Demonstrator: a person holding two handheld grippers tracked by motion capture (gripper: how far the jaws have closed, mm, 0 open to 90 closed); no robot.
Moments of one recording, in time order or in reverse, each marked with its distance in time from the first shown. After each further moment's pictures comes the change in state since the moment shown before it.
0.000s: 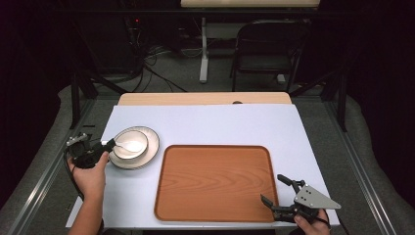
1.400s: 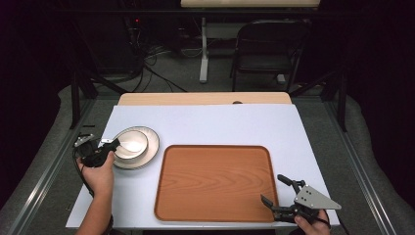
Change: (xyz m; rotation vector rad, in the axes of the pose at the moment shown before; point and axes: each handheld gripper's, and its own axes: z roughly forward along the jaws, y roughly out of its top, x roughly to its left) left arm -0.004 -0.010 0.019 -0.024 -0.038 -0.015; right arm 0.000 0.000 -0.001 -0.004 0.003 -0.002
